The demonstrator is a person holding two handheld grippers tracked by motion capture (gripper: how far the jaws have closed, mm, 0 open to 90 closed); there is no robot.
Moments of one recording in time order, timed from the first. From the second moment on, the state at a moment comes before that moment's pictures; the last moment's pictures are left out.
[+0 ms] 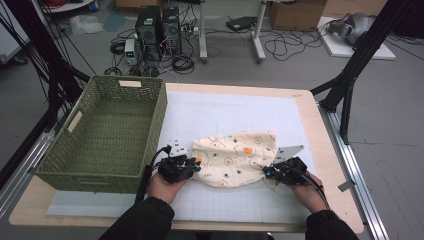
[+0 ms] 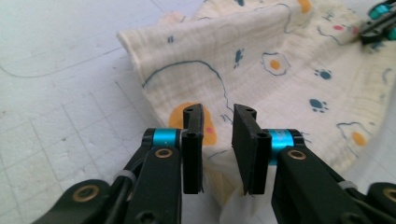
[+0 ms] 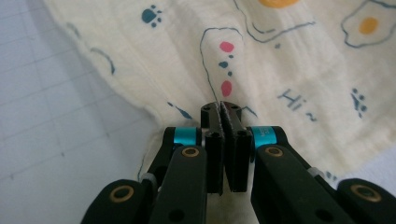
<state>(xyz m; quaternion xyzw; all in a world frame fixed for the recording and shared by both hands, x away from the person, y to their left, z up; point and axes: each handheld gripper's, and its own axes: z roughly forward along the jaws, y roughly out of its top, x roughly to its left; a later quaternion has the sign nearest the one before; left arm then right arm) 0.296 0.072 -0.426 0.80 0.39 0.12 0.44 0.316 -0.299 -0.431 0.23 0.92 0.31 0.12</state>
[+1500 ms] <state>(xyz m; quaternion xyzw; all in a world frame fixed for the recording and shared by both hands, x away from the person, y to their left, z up) 0.284 0.072 -0.428 0.83 0.36 0.12 0.41 0.290 -0.300 -0.424 0.19 0.91 0.34 0.09</state>
